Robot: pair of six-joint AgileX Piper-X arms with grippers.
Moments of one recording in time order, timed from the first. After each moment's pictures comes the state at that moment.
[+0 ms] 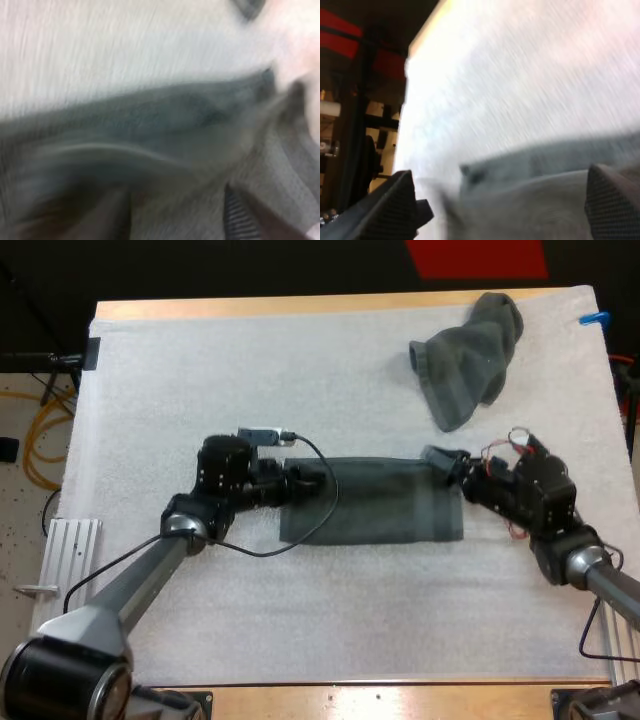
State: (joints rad) left arm -0.27 1.50 -0.71 0.05 0.59 -2.07; right arm 0.31 1.43 -0.51 -0.42 -0.42 -0.99
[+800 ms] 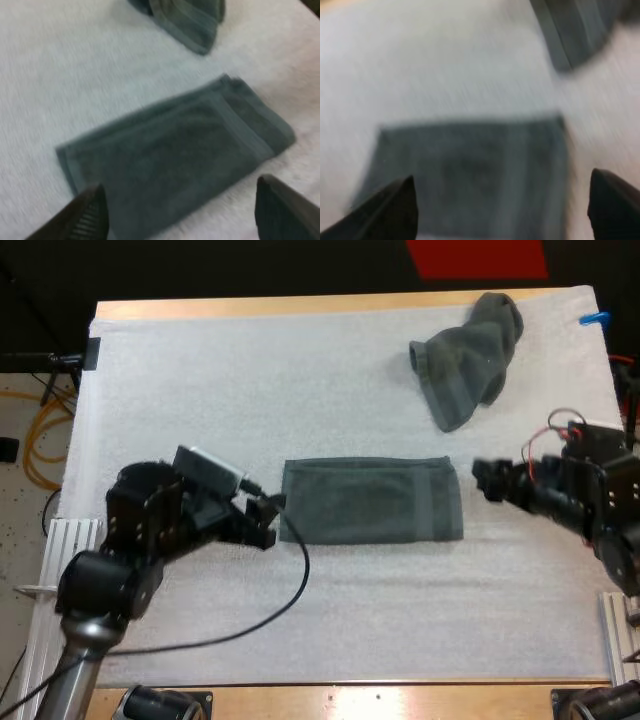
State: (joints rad) left arm -0.27 0.84 -0.85 0.79 0.41 -1.80; right arm 0.31 0.99 -0.83 0.70 -0.15 -1.43
